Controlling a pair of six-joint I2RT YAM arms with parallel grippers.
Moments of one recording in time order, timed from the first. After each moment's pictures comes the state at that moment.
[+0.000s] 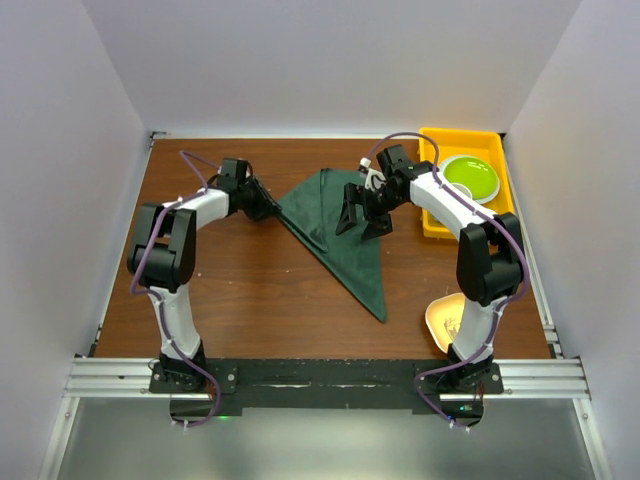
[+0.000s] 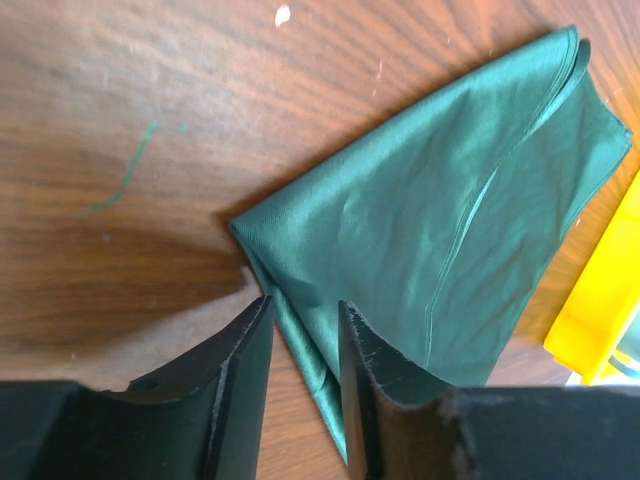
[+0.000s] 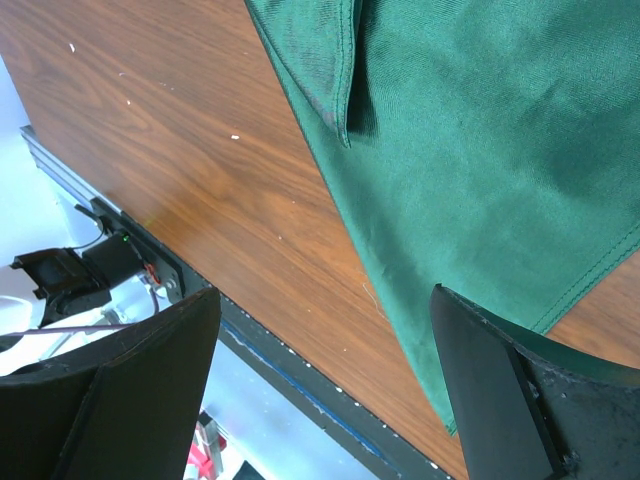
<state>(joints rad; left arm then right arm) -0.19 1.97 1.25 -0.16 0.26 -0.83 0.37 1.89 1.51 -0.82 -0.57 0.37</state>
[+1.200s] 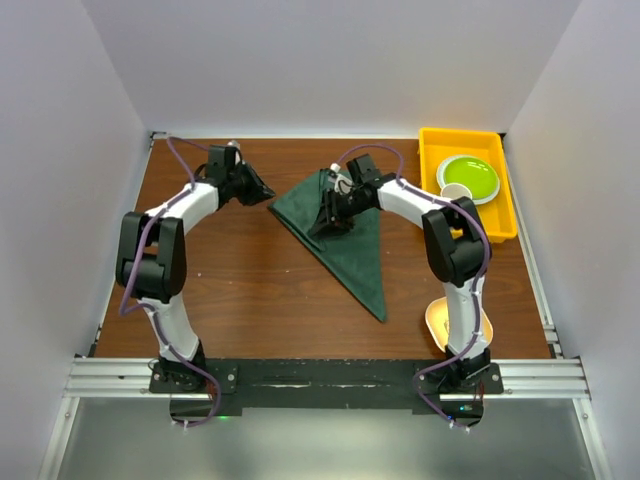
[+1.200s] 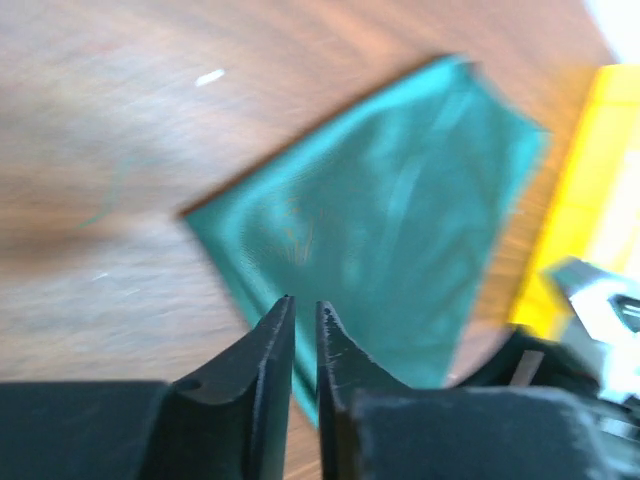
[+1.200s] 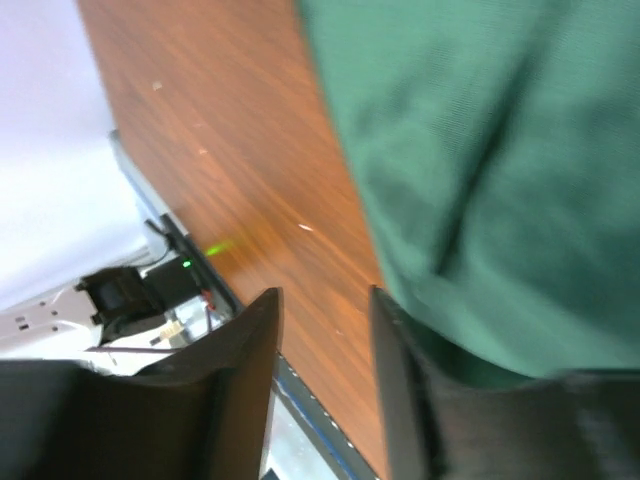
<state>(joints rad) -0.15 1.89 1.31 -0.23 0.29 -0.77 0.45 2.13 1.58 -0.51 -0.75 0.53</state>
